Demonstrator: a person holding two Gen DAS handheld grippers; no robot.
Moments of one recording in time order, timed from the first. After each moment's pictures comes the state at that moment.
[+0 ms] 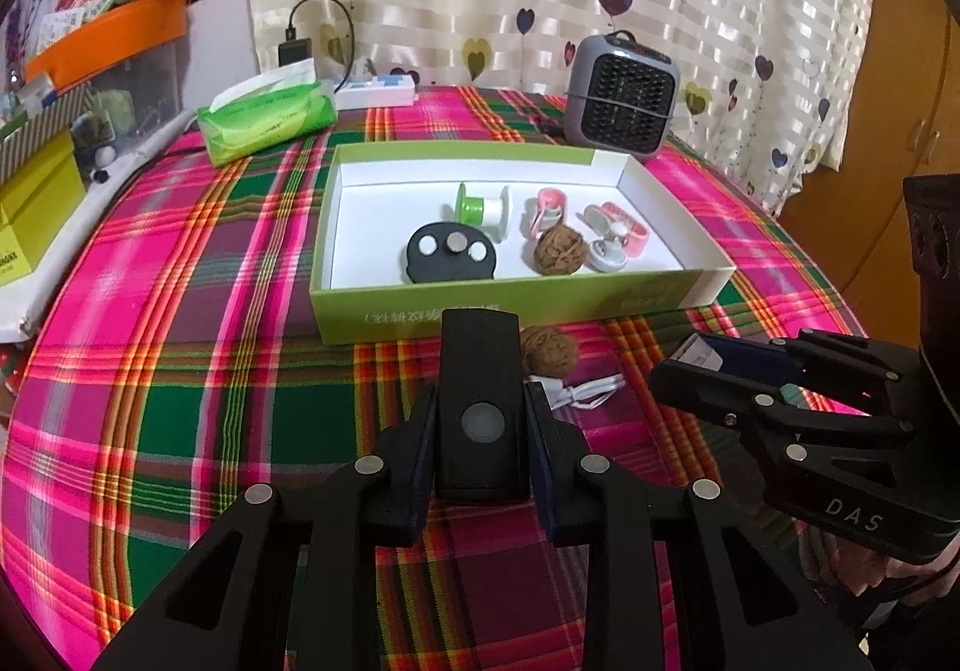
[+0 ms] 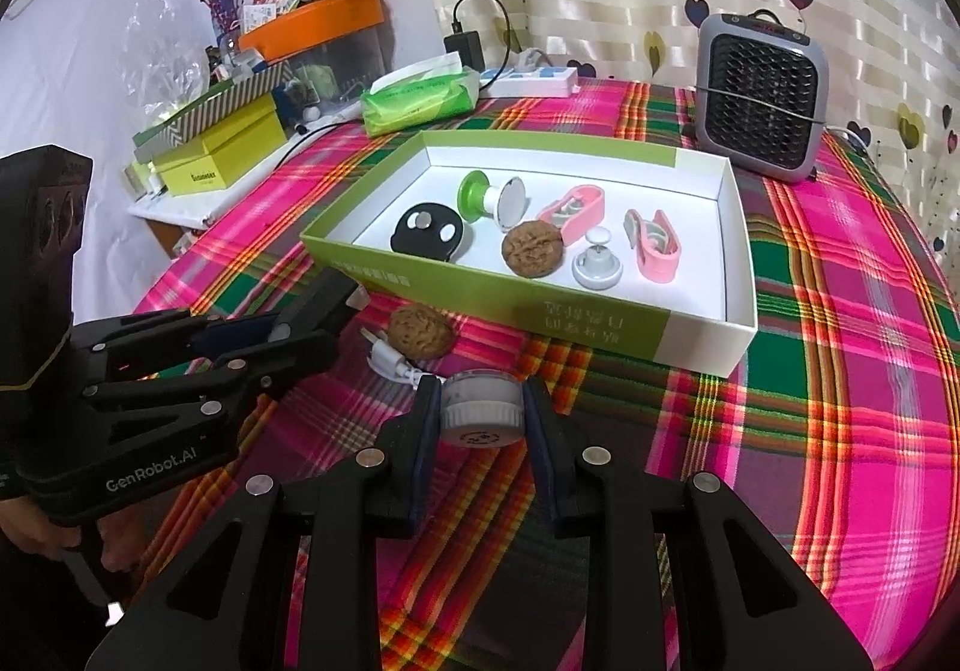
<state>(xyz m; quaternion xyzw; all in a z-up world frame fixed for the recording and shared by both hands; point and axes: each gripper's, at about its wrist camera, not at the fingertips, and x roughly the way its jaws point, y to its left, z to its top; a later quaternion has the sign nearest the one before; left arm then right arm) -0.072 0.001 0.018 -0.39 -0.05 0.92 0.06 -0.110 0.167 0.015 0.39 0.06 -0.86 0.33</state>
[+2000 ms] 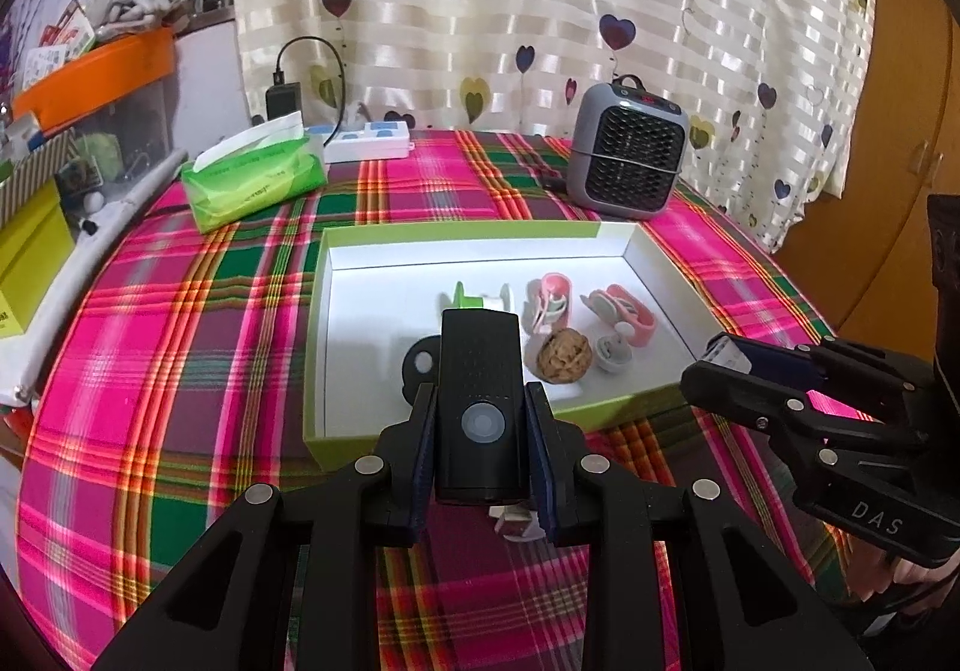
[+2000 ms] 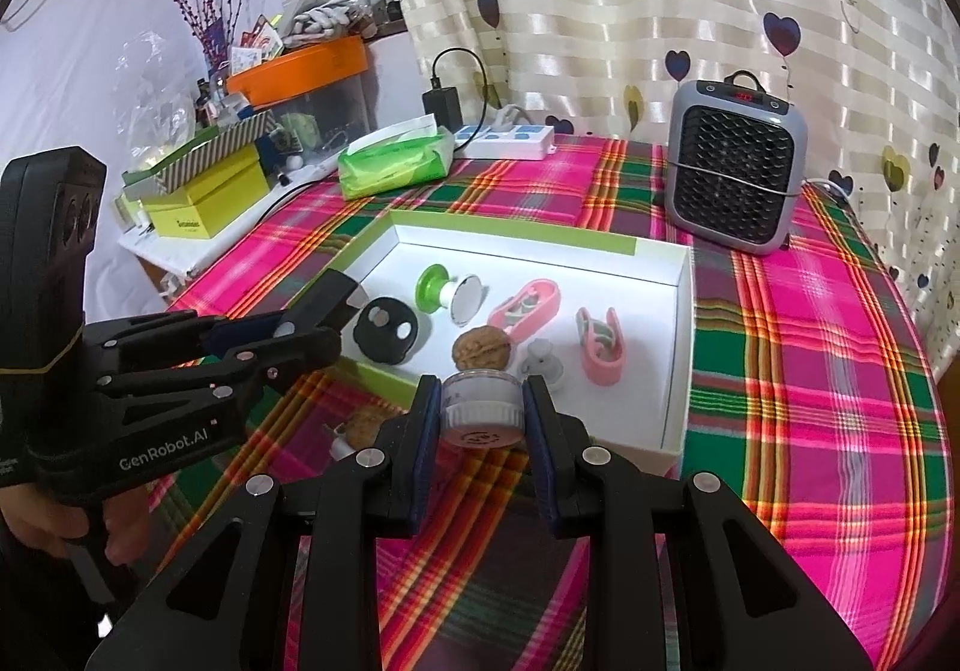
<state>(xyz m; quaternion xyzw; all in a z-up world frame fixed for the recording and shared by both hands) -0.113 0.001 0.041 -0.36 -0.05 0.93 0.06 -0.141 0.176 0.042 0.35 0.06 -0.88 0.32</state>
